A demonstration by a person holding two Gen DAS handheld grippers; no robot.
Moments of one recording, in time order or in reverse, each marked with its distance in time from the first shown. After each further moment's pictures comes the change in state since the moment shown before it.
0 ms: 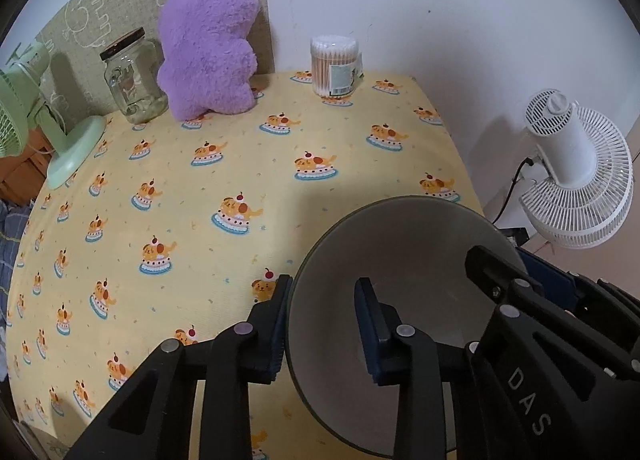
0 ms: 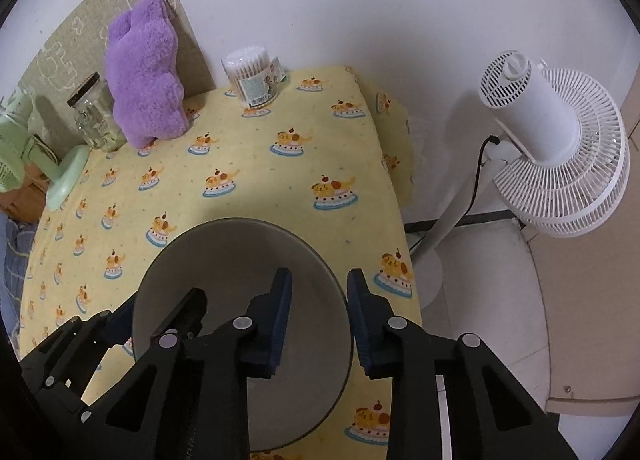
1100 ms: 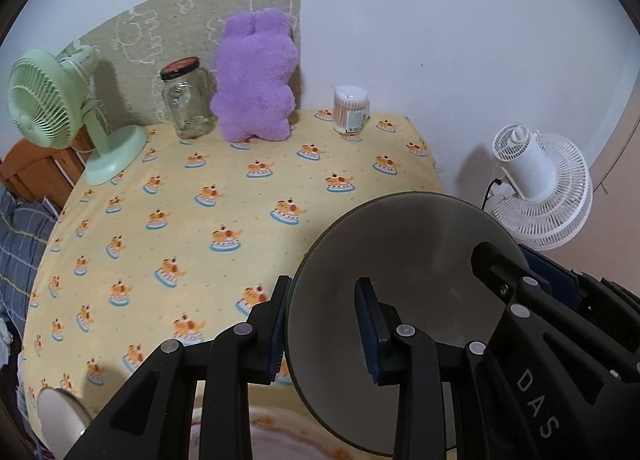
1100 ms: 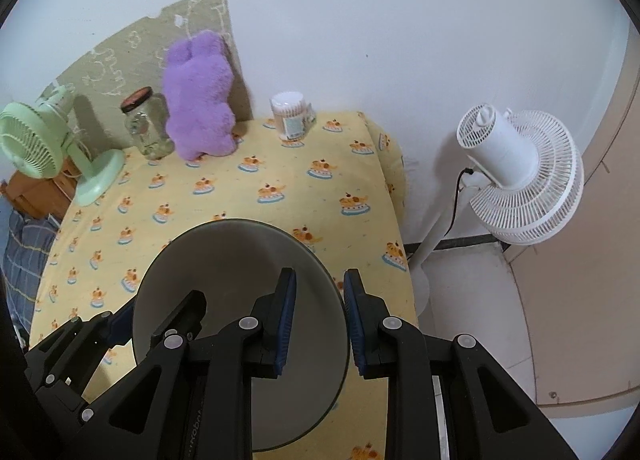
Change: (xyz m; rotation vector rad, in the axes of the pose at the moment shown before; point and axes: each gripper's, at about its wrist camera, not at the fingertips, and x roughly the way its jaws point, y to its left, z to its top) left arm -0.105 0.049 -0.031 -0.024 -0.093 -0.048; right arm -0.109 0.049 -0.034 -0.040 -0.116 -0.036
